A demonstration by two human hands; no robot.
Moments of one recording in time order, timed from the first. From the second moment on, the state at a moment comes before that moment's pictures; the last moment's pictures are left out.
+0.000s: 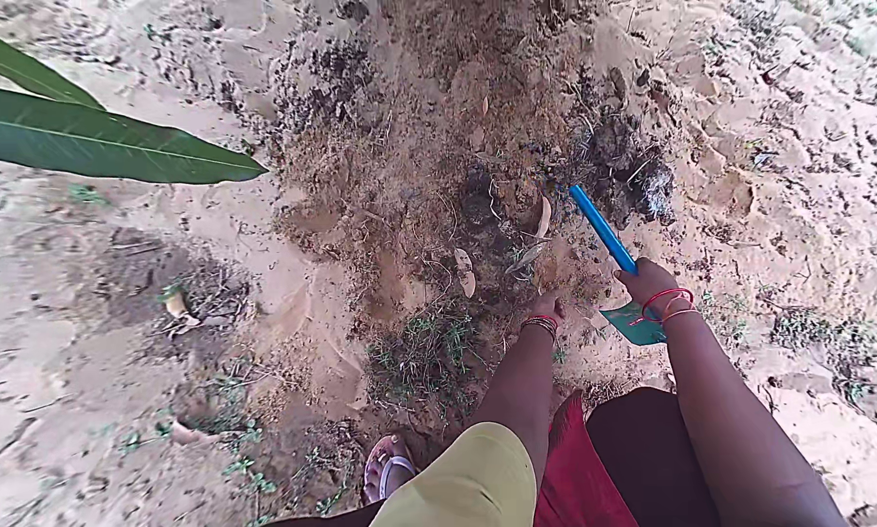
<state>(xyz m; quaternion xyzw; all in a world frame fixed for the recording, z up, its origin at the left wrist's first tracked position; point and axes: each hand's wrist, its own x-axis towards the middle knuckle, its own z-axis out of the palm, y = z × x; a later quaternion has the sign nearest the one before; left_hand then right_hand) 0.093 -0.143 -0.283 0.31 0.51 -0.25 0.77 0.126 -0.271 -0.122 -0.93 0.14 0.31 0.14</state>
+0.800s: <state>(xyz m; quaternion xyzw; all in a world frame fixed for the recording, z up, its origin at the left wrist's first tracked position) 0.113 -0.043 -0.232 0.66 0.38 -0.05 0.65 0.111 -0.250 -0.120 -0.92 0.06 0.35 0.19</state>
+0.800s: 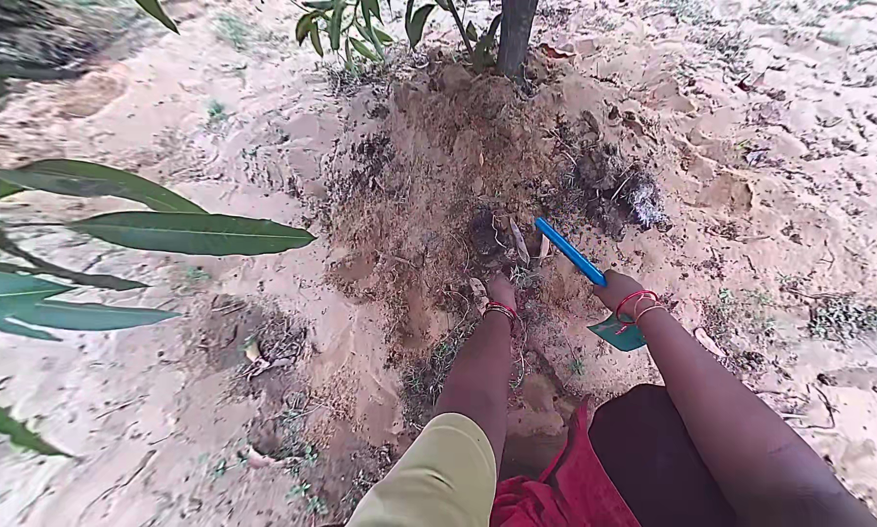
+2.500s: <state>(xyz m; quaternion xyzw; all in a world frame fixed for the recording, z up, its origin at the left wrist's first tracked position) -0.185 0.181 0.018 0.92 0.21 -0.22 0.24 0.175 -0.171 -0.261 -0.94 0.04 0.15 0.31</state>
